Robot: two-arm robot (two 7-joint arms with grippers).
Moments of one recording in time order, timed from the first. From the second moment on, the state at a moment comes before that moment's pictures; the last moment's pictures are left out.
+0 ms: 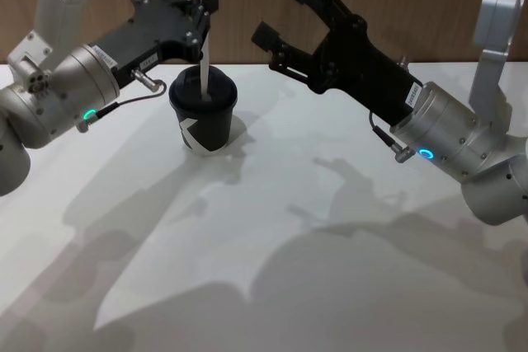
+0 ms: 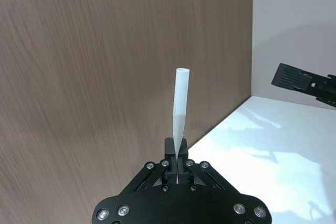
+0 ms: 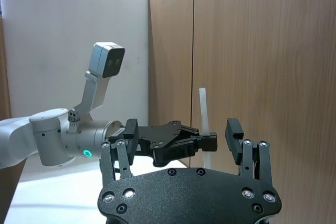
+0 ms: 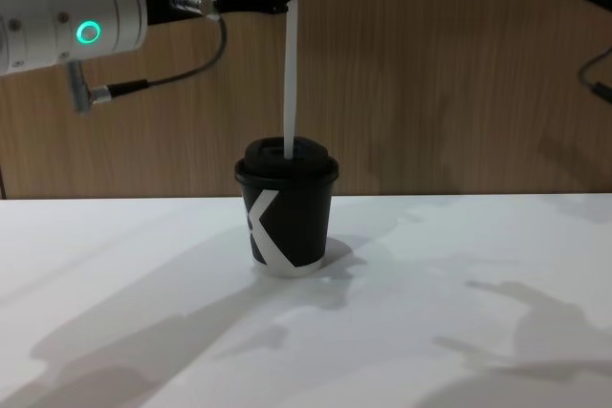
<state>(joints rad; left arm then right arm) -0.56 0.46 0.52 -1.58 -0.53 0.05 -0.34 0.38 0.34 -0.31 -1.55 0.67 -0.13 0.80</state>
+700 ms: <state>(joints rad) -0.56 0.42 0.51 -1.52 -0.54 0.05 -0.36 0.38 0.34 -0.31 -1.55 0.67 -0.13 0.80</state>
